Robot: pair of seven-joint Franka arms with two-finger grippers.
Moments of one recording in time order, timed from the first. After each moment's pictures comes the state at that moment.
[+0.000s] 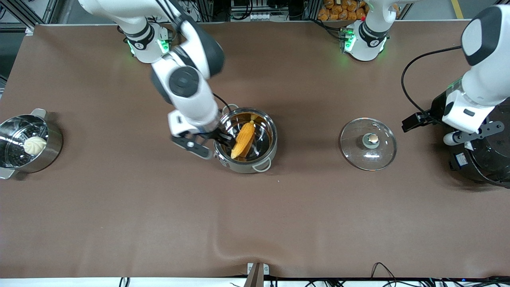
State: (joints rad) left arm 0.03 0.03 -0.14 -1.76 -0.02 1.77 -0.34; right arm 0.48 0.38 0.10 -1.50 -0.01 1.90 1.06
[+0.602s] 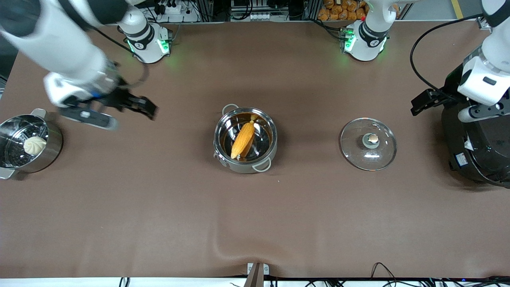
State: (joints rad) left arm 0.03 -0.04 -0.15 -1.67 -0.02 1.65 -0.31; right arm 0.26 0.08 0.03 -1.50 0.02 1.55 0.52
